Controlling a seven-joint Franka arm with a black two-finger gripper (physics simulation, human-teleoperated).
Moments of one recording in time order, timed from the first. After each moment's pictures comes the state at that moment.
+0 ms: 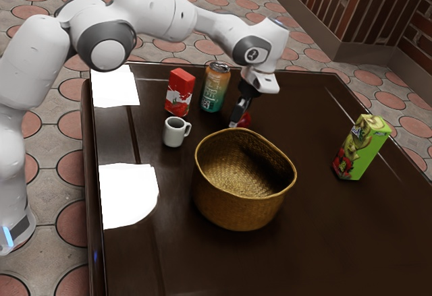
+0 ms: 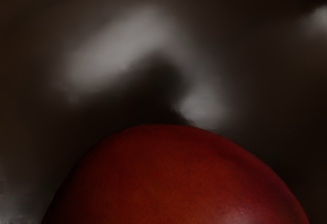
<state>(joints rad) 0.19 0.45 0.02 -1.45 -0.04 1.77 0.86</state>
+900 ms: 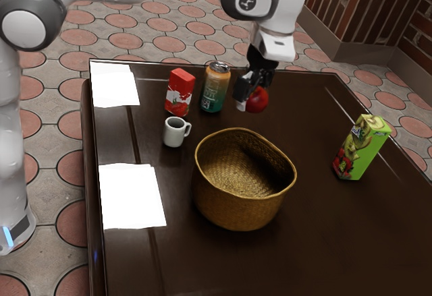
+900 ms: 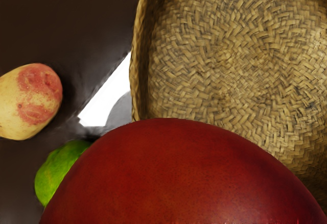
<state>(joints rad) 0.15 0.04 -0.27 -1.52 -0.01 1.54 0.79</state>
